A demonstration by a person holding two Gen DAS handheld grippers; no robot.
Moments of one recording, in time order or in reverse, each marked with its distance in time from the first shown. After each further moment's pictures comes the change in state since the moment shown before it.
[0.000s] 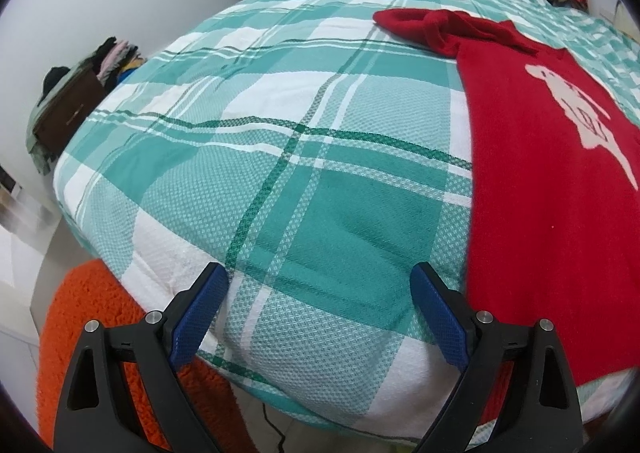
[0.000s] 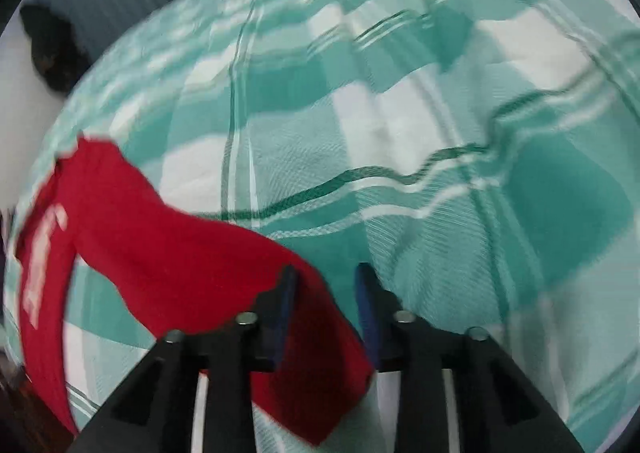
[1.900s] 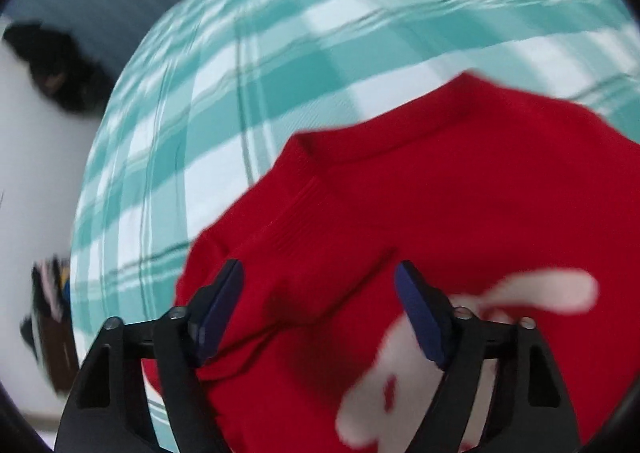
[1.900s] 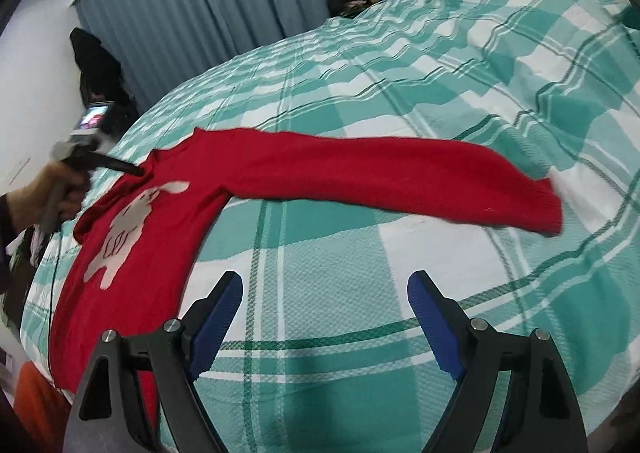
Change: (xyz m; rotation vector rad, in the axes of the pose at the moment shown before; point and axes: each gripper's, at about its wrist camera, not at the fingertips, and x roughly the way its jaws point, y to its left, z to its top) left arm 0.095 -0.311 0.262 0.632 0.065 -0.046; right arm -0.055 0.160 -0.140 -0.036 -0.267 0.110
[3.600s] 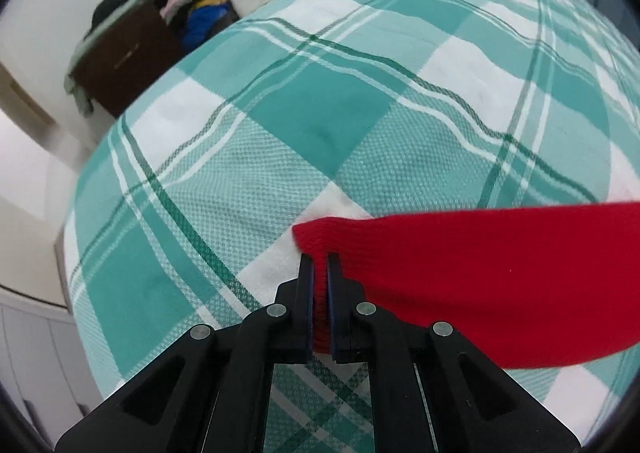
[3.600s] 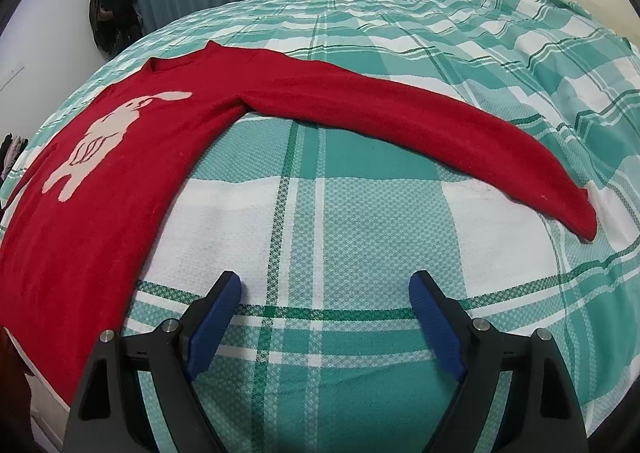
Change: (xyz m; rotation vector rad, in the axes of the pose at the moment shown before) left arm 0.062 0.353 -0.358 -0.896 0.172 0.188; right arm 0.045 0.049 -0.030 -0.214 0.134 -0.123
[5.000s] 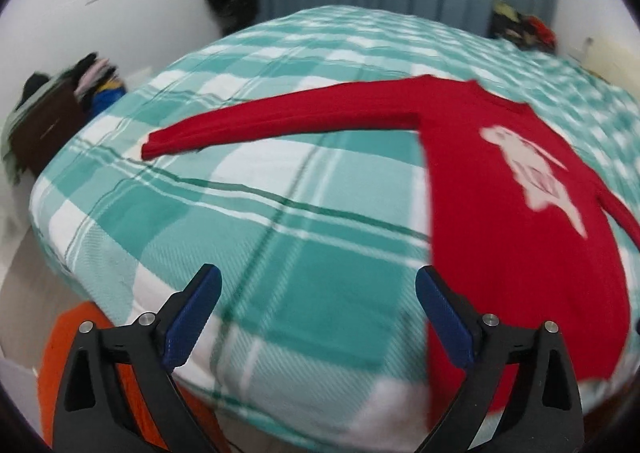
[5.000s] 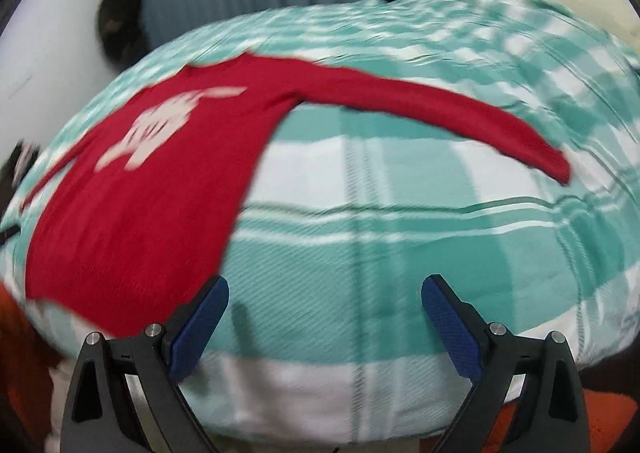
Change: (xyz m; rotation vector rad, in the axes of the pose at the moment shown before) left arm -0.169 -0.090 -0.211 0.203 -0.299 -0.383; right arm -0.062 0.034 -0.056 0.067 -0.065 0.014
